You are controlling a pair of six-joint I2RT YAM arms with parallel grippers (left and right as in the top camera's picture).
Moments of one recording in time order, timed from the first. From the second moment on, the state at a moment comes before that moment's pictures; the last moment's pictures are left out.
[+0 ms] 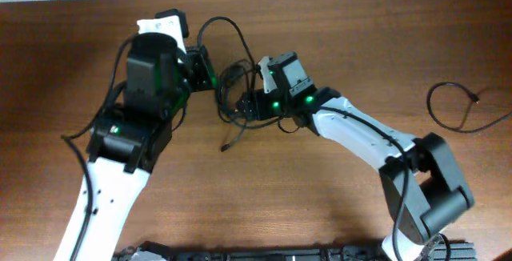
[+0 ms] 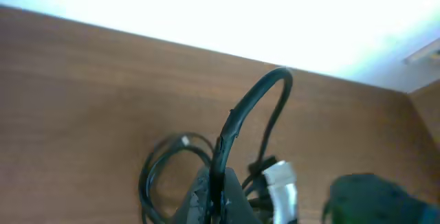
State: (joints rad) left arm -0.33 1.25 1.34 -0.60 -0.03 -0.43; right arm 0.55 1.84 1.18 -0.23 -0.31 0.39
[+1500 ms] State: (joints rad) left arm 0.34 1.30 1.34 -0.65 0.01 -0.52; right arm -0.48 1.68 1.18 -0.83 -0.37 0.35
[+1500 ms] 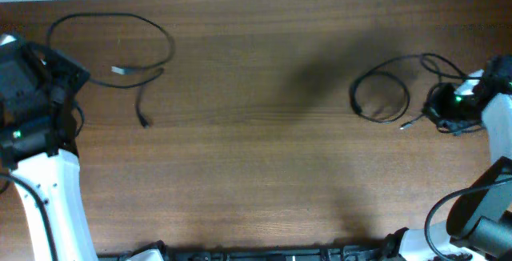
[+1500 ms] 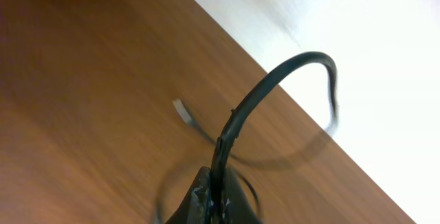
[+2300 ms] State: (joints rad) left arm 0.01 1.53 1.34 -0.85 0.24 -0.52; right arm 0.13 1.68 1.18 -0.81 -0.15 0.72
